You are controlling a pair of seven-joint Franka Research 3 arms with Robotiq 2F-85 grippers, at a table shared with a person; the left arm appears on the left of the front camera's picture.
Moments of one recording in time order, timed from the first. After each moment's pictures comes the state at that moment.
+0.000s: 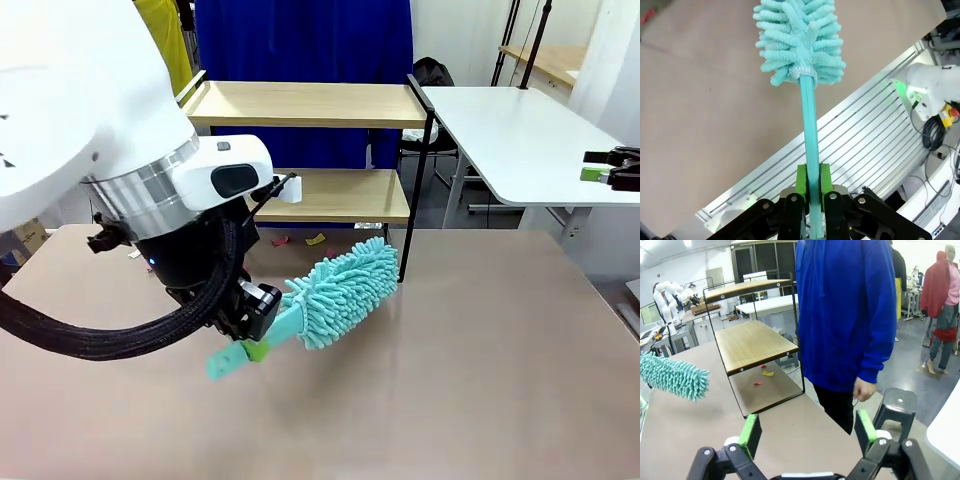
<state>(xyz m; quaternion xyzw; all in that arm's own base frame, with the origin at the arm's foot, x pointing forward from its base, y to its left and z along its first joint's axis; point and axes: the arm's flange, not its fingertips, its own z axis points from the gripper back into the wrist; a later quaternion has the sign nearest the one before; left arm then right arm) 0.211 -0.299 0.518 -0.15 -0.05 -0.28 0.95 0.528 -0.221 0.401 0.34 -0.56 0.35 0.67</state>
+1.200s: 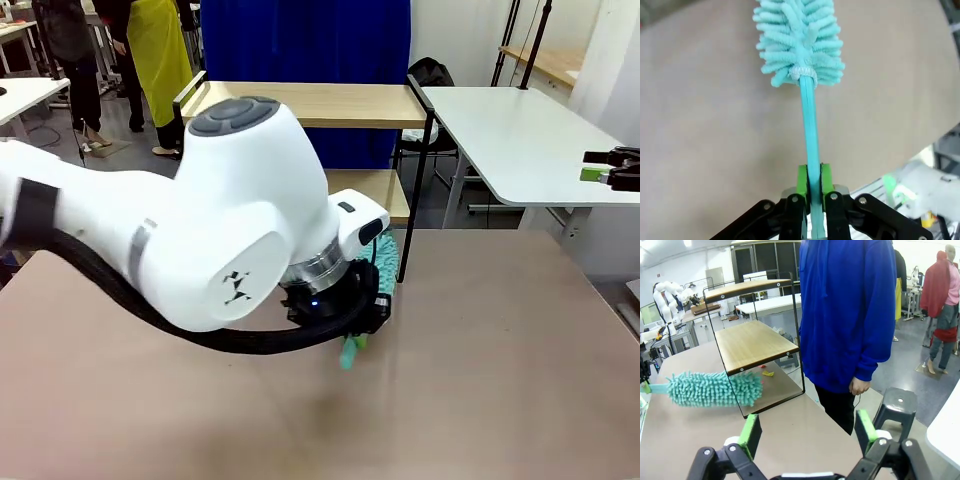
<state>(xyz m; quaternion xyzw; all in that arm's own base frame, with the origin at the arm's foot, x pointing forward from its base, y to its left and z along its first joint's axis) 0.271 -0.421 0.421 -0.17 -0.13 -0.11 0.97 0.528 -0.221 0.401 0.34 -0.56 0.35 0.67</state>
